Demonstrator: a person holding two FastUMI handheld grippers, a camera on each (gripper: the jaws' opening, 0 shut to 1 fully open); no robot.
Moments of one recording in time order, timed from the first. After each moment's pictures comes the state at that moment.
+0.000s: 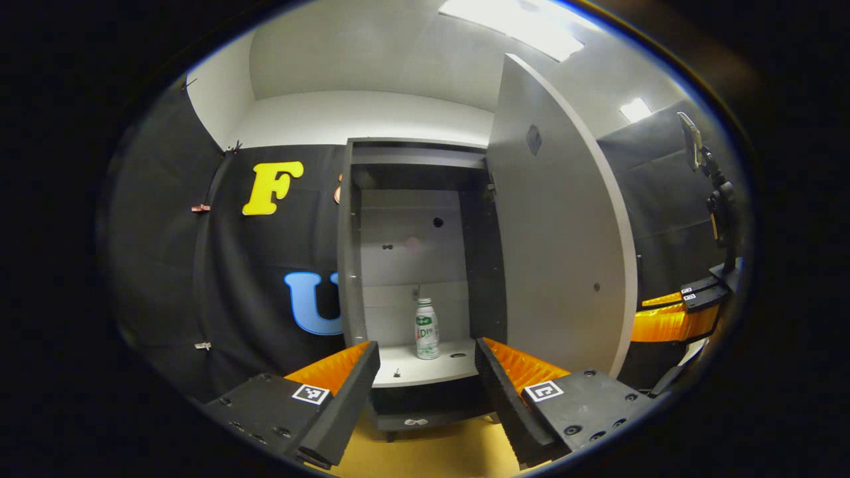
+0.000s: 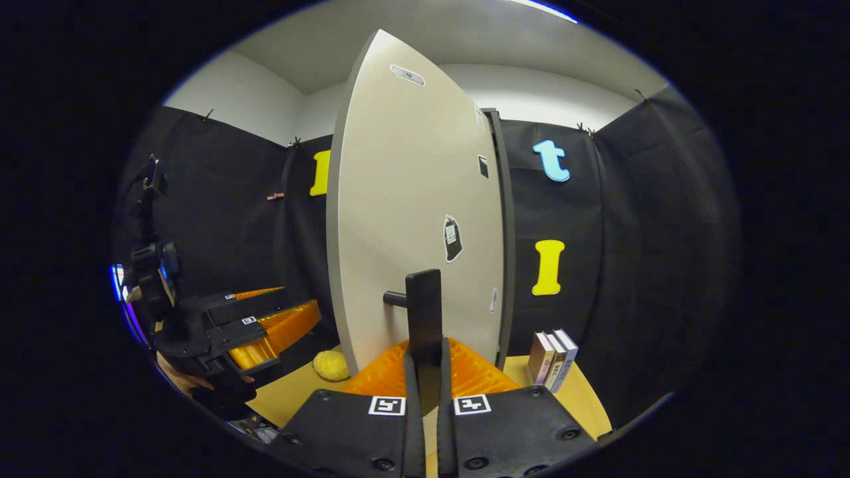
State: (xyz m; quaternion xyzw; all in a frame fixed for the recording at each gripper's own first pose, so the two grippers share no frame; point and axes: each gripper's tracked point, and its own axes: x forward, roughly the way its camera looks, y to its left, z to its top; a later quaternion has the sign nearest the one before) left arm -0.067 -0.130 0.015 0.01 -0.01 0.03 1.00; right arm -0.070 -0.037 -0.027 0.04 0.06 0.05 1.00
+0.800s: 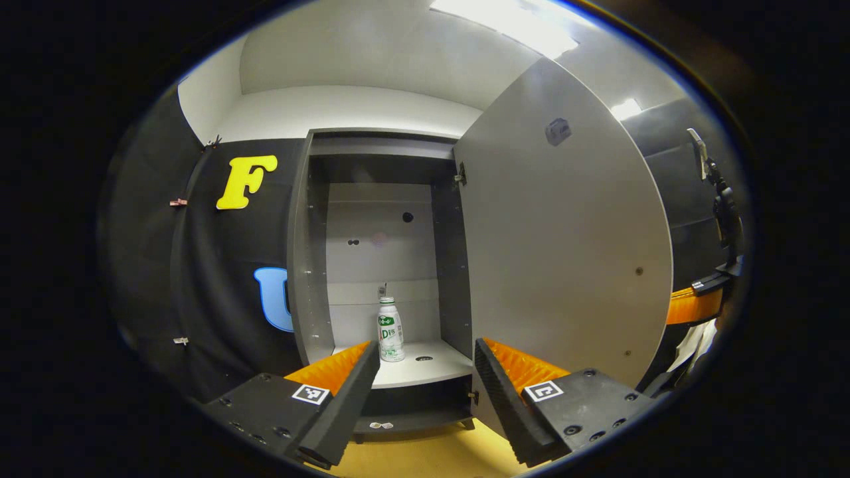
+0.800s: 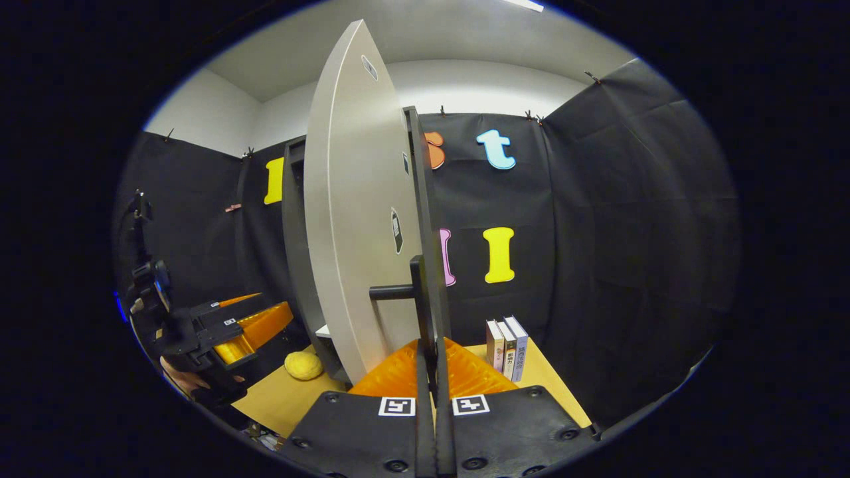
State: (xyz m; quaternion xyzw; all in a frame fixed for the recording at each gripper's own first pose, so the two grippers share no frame) left arm -0.014 -0.183 0.009 0.01 -0.01 0.01 1.00; right arm -0.087 -0.121 -0.036 0.07 0.07 0.00 0.99
